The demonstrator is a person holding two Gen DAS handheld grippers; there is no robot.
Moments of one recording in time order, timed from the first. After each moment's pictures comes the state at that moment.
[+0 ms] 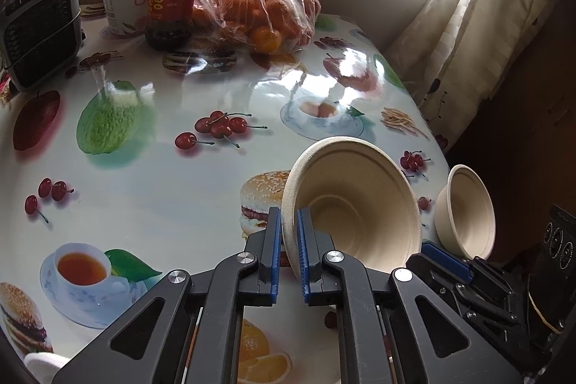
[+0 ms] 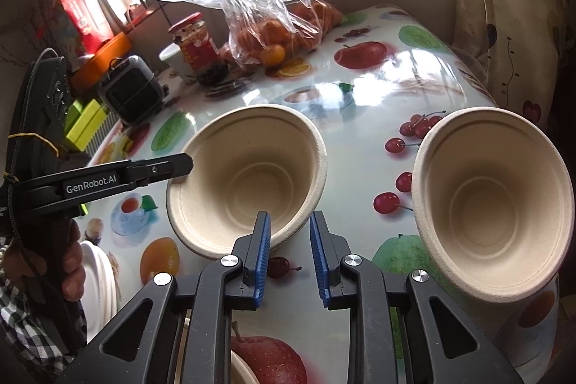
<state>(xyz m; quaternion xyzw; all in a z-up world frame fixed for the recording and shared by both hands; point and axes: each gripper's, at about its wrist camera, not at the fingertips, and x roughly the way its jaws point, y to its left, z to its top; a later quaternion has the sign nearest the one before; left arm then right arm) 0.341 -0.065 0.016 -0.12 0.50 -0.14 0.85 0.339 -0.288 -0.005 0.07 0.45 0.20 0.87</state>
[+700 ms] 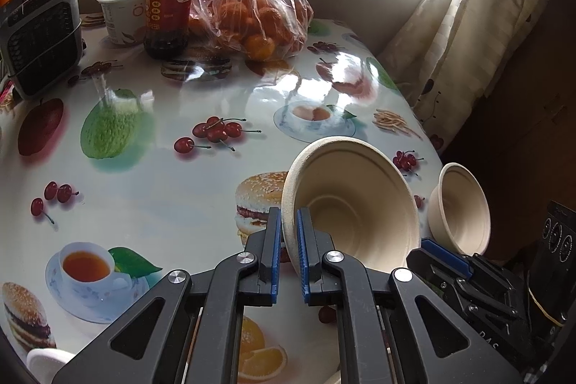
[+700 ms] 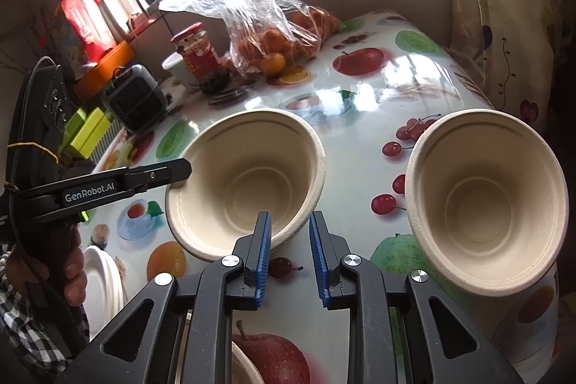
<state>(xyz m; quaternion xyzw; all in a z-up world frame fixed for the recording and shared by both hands) 0.332 -0.067 0.026 -0.11 0.49 -0.15 0.85 0.335 -0.293 0.003 0.08 0.44 0.20 0.87</state>
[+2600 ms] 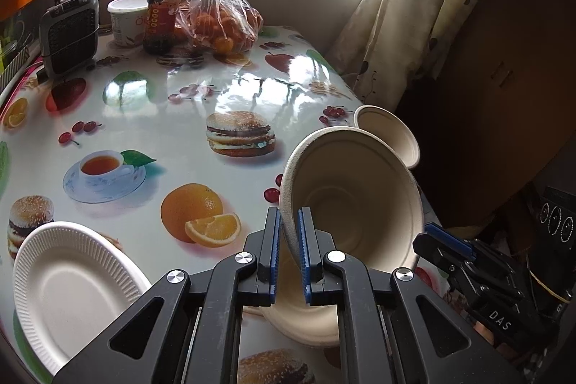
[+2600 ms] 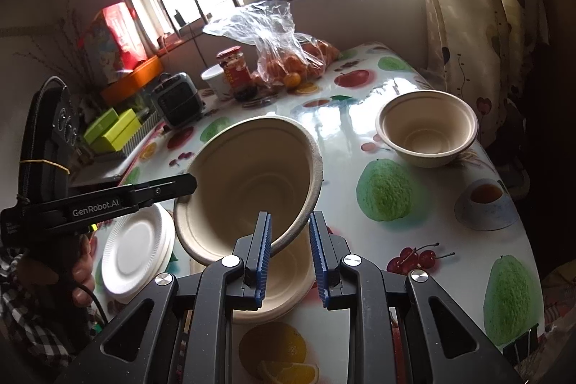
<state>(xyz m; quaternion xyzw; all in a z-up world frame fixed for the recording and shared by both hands) 0.187 -0.061 0.056 -0.10 0.45 -0.21 0.87 0.175 -0.312 0.043 0.09 0.37 0.20 0.90</state>
